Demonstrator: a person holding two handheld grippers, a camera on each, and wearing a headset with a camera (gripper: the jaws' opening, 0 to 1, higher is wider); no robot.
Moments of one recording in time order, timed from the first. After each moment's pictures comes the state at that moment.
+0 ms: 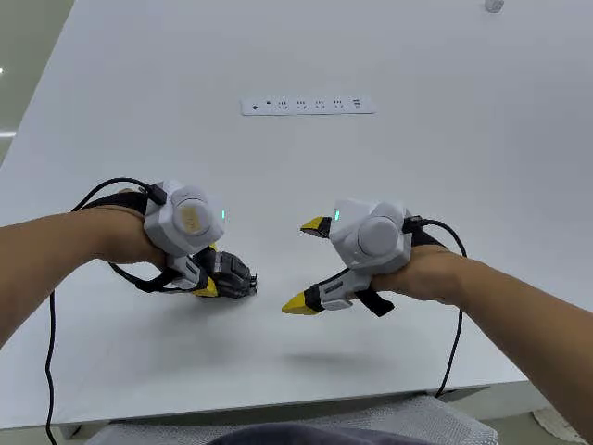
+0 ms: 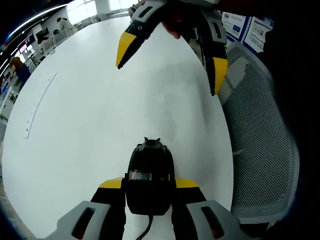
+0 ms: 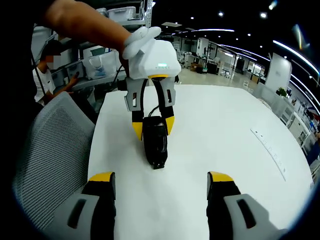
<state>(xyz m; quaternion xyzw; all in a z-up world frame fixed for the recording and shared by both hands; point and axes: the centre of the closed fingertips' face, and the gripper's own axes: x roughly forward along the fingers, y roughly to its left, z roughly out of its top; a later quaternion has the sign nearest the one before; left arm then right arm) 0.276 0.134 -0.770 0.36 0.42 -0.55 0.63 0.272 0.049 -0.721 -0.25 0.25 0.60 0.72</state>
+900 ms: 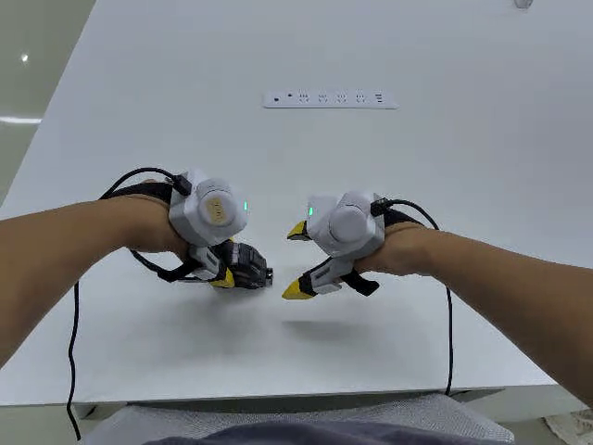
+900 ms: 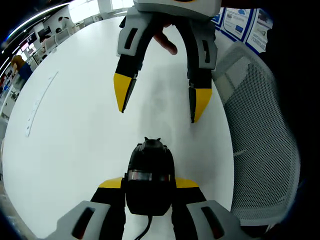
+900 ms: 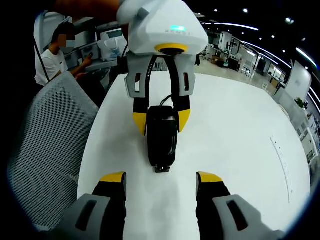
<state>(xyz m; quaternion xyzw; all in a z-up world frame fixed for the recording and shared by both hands) 0.275 0.136 -0.773 0.36 0.42 -0.54 0.63 0.274 0.082 -0.760 -0.31 0.27 0.64 0.64</state>
